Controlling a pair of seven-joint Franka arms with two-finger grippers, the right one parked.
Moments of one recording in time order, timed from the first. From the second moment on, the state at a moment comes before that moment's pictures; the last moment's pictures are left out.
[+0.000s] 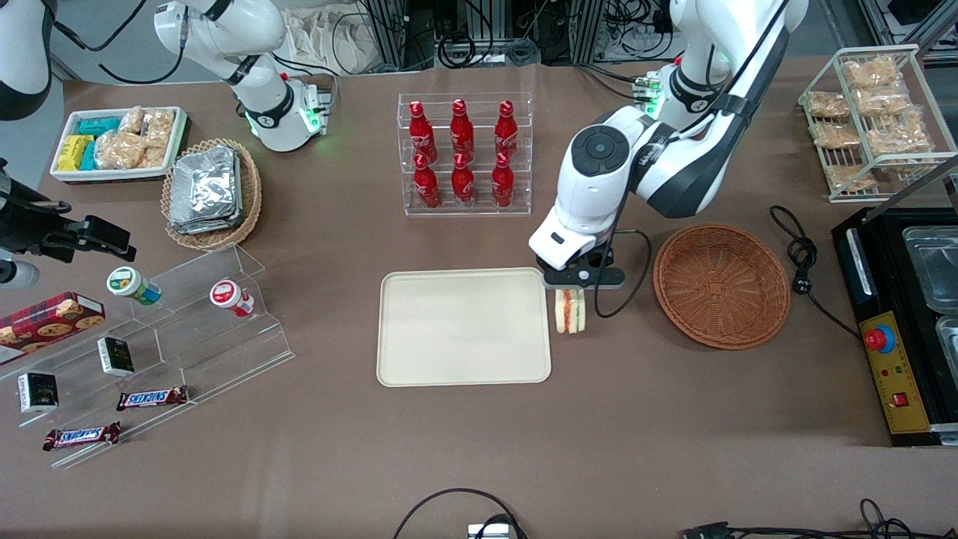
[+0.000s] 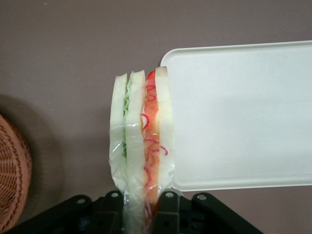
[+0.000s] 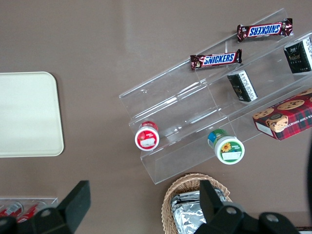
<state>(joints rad) -0.20 0.33 -0.47 -1.82 0.25 2.16 -0.74</state>
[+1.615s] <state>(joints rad) -0.35 0.71 -0.47 -1.64 0.46 2.28 -0.88</state>
